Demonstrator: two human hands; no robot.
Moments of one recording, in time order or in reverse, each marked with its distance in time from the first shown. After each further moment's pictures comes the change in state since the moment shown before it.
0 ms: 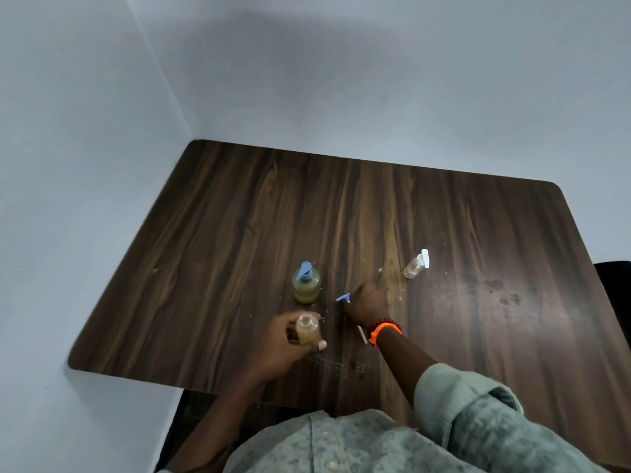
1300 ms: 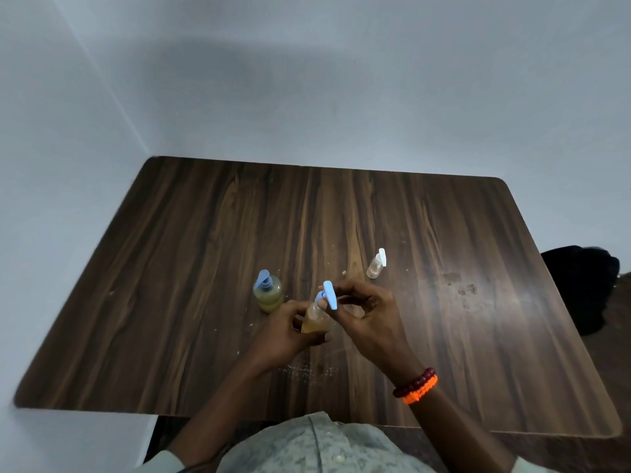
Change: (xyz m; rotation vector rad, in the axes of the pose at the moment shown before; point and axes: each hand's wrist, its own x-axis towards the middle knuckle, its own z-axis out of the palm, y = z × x) left_hand 0.030 0.044 0.053 0.110 -0.128 0.212; right_hand -0.113 -0.007 -0.102 0.539 0.213 -0.526
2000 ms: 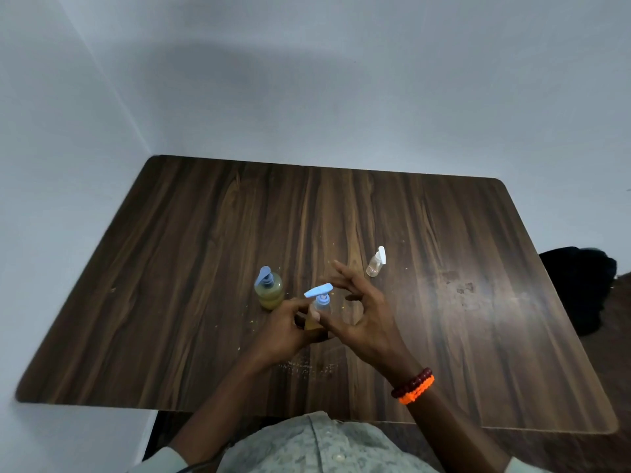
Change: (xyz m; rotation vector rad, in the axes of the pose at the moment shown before) left_hand -0.004 0.003 0.002 -0.044 -0.012 0.084; right_hand -0.011 -0.007 0.002 -0.096 -0.084 0.082
